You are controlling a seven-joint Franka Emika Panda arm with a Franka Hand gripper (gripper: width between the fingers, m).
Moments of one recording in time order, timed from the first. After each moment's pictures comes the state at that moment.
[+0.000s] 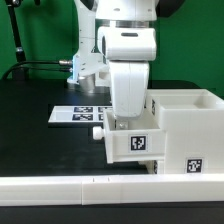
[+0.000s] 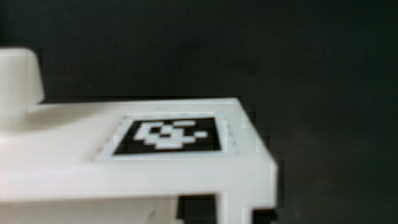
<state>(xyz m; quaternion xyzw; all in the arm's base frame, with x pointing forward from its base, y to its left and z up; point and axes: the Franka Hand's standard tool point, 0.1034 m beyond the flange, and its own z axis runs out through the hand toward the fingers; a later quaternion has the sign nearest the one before) 0.544 0.009 0.055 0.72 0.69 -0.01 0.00</state>
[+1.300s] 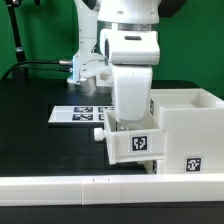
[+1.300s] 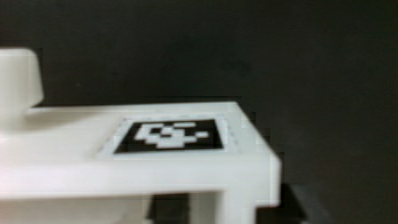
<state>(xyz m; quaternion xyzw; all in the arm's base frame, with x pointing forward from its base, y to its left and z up) 0.541 0.010 0.055 0.71 0.70 -0.02 0.00</state>
